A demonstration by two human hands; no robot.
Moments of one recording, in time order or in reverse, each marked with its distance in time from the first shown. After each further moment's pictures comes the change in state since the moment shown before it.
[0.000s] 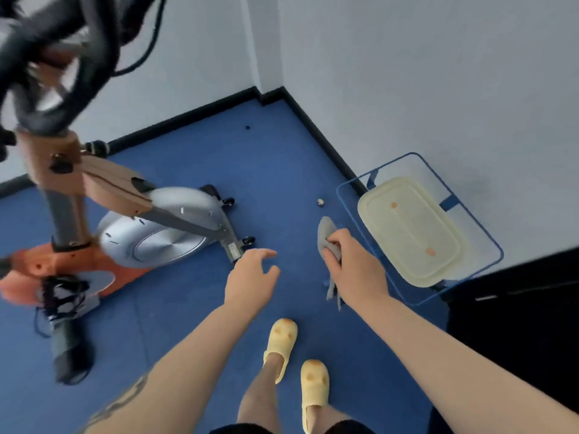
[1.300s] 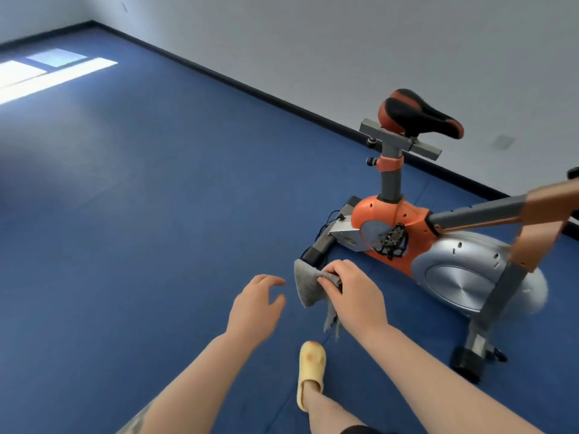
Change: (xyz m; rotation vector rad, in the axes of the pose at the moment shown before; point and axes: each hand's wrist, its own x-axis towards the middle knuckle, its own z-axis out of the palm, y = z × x) left_hand -0.463 -0.510 -0.254 -0.381 0.735 -0.668; right_hand -0.352 -0.495 0.379 -0.063 -0.628 -0.995
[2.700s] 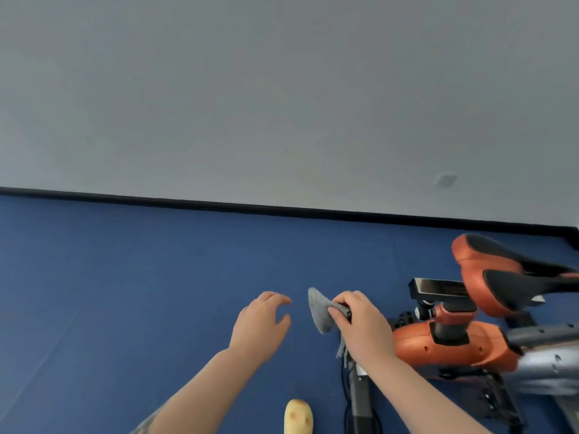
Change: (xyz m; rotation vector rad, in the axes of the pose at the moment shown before) left_hand 0.744 0.121 -0.195 0.283 -0.385 0.534; right_hand 0.660 -0.026 0.046 0.005 0.356 0.537
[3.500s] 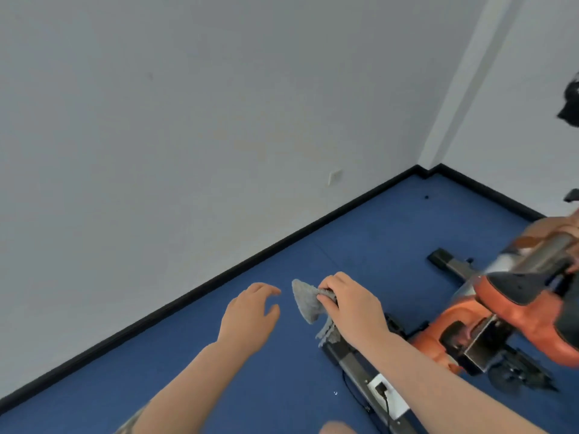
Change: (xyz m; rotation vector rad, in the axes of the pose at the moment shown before) left_hand 0.434 0.057 -0.099 0.183 -0.329 0.574; right_hand 0.321 -0.039 -0.024 -0.191 0.308 0.398
